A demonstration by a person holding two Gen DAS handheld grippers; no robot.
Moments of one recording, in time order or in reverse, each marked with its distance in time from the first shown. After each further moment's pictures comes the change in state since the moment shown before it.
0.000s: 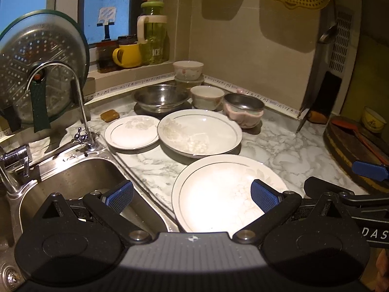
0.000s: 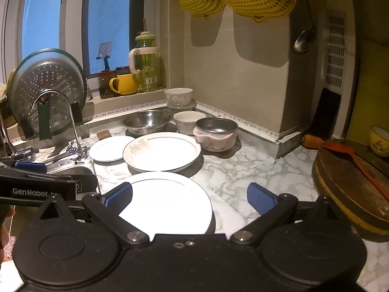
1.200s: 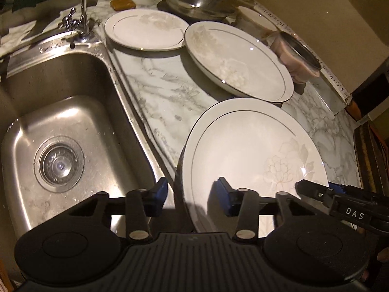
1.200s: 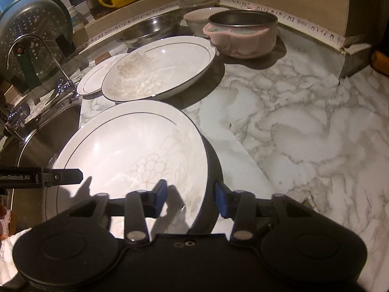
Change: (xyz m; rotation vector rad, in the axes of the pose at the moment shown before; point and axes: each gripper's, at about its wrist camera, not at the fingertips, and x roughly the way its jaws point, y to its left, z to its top) left arm 0.128 0.043 -0.022 -0.343 0.404 -0.043; right arm 0.163 -0.062 -0.014 0.057 0.486 0.260
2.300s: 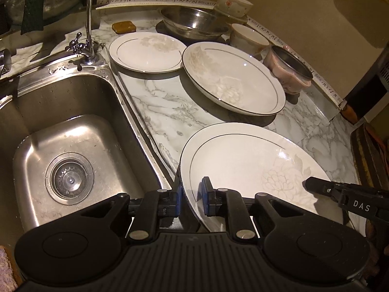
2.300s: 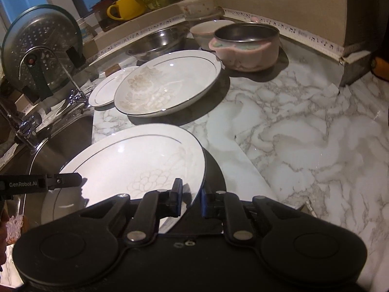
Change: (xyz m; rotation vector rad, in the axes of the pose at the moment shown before) left arm -0.029 -0.003 -0.004 0.049 -0.091 0.016; right arm -0.020 0.003 0.005 -0.007 -0.049 0.037
